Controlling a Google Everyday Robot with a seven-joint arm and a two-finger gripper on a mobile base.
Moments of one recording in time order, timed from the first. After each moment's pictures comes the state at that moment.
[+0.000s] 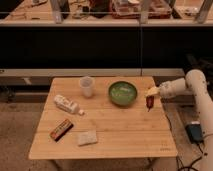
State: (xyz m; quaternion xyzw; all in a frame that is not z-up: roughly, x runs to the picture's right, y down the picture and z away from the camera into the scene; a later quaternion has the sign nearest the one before) arm 0.260 0.027 0.832 0.15 -0.45 -0.51 0.72
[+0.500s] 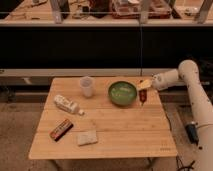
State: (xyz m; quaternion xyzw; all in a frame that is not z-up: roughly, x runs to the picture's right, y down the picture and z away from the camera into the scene) arm 0.193 0.002 0.805 0.19 -0.47 -0.58 0.64
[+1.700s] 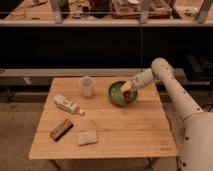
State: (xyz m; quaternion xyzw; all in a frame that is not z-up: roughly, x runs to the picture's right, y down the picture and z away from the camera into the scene) arm 0.131 0.006 0.878 0.11 -0.42 -0.64 0.63
